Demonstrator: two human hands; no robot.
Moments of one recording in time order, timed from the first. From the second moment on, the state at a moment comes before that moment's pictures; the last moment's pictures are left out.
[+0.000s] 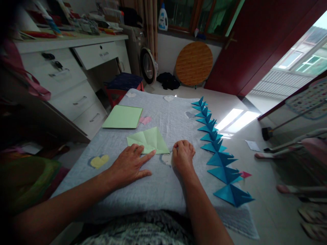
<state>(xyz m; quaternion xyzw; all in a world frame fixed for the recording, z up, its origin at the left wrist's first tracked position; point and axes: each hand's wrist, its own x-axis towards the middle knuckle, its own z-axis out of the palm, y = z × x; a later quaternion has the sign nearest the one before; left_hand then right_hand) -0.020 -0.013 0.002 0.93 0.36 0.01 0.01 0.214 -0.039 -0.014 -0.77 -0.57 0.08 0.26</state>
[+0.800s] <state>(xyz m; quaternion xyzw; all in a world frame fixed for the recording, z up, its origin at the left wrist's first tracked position) -0.025 -0.011 0.001 0.93 0.36 0.02 0.01 0.172 -0.047 -0.007 -0.56 -0.79 0.11 0.21</state>
